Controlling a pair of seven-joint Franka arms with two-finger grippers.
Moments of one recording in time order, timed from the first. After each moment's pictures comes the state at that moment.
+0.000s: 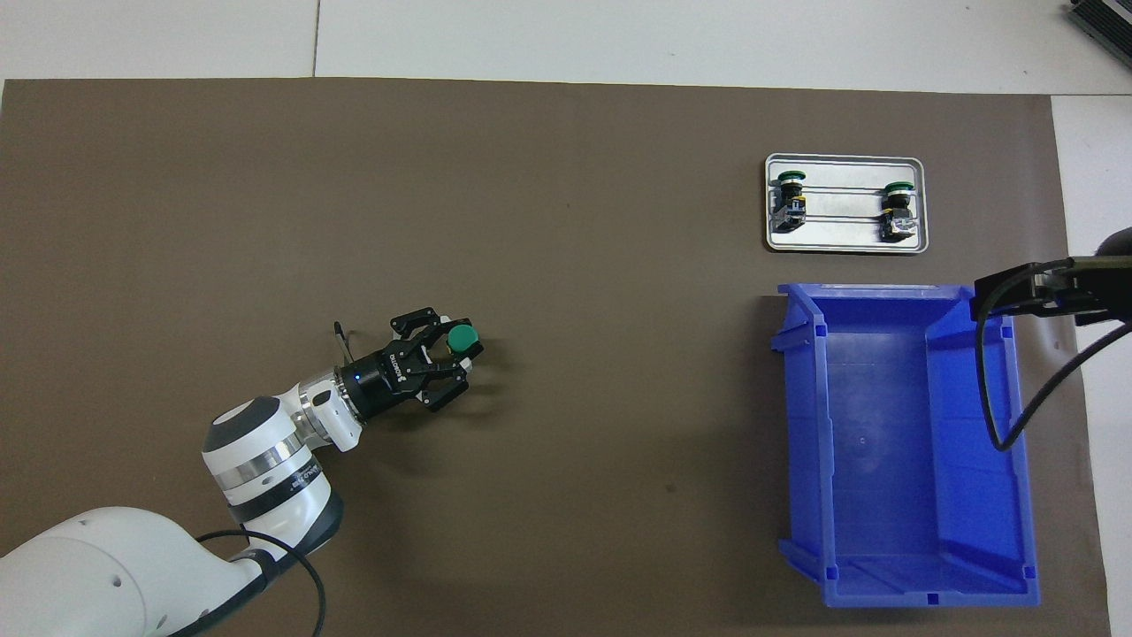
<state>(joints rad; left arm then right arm) -0.24 0.35 0.02 -2.41 -2.16 1.79 2.54 0.13 -0.05 -0.12 -1.63 -0.03 1.54 0.07</state>
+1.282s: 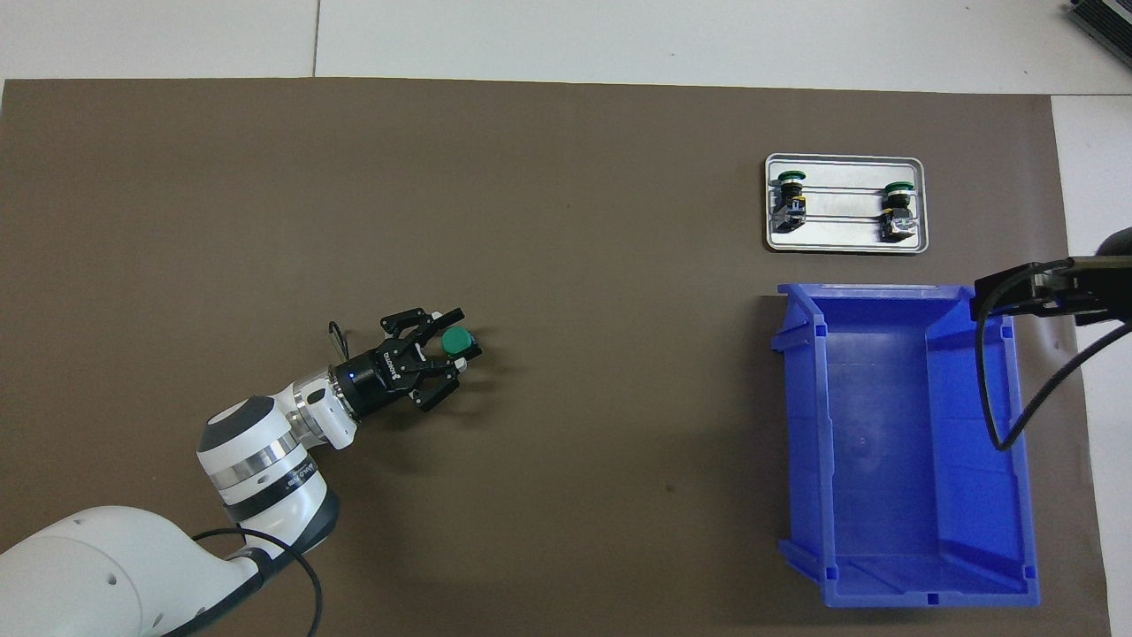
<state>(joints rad) -0.24 0.35 0.03 -2.42 -2.16 1.80 2.53 0.13 -0.05 -0.12 -1.63 -0.03 1.54 0.07</state>
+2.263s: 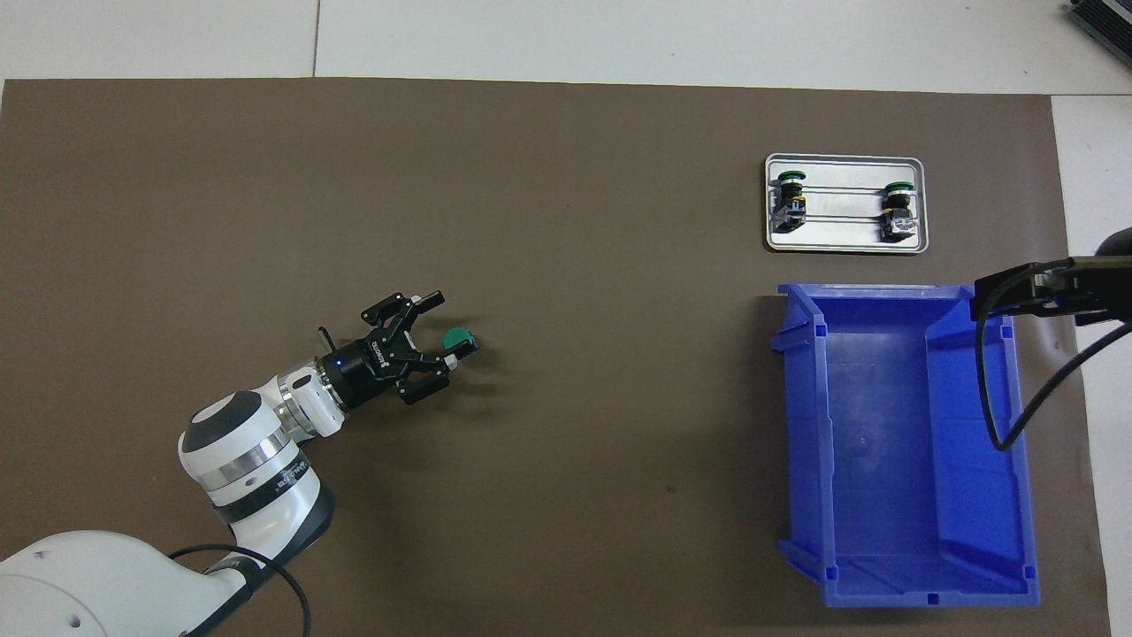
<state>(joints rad) -0.24 0.26 0.02 -2.41 -2.16 1.93 2.37 0.13 -0.05 -0.12 -1.63 -0.03 1.54 0.07</state>
